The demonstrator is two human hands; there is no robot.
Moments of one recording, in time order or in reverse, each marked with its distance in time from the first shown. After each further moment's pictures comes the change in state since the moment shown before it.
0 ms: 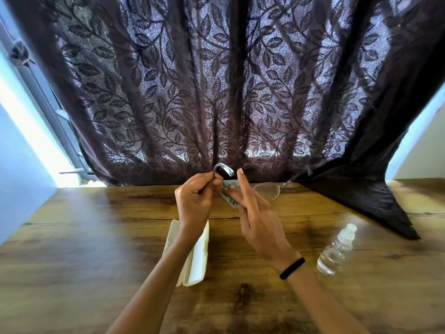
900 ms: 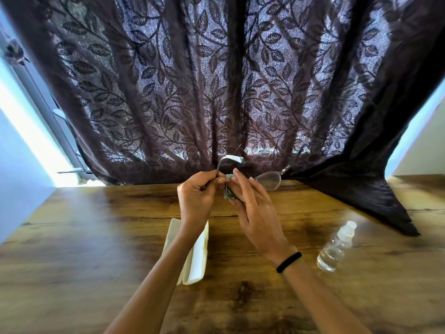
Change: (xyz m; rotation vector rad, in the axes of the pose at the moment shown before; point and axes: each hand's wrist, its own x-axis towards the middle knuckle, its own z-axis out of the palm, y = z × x) left_hand 0.002 0.004 0.005 -0.034 -0.053 -0.088; right_hand 0.002 0.010 0.008 -0.067 -0.042 0.047
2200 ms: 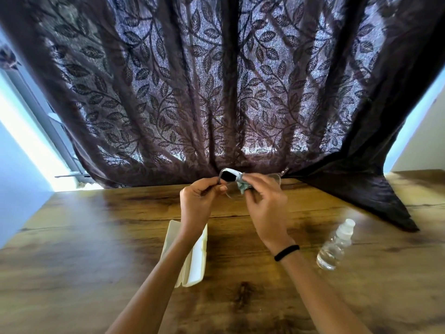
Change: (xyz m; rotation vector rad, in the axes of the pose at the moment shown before) left_hand -0.004 -0.012 0.003 -0.079 -0.099 -0.206; right_hand 0.009 0.006 -0.006 0.078 0.324 0.209
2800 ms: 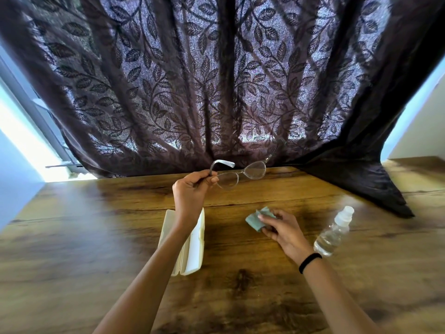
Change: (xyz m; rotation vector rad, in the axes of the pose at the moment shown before) left_hand -0.001 -0.024 -0.005 -0.011 0.033 -0.060; right_hand -0.062 0.081 -0.010 0.800 -0.262 1.294
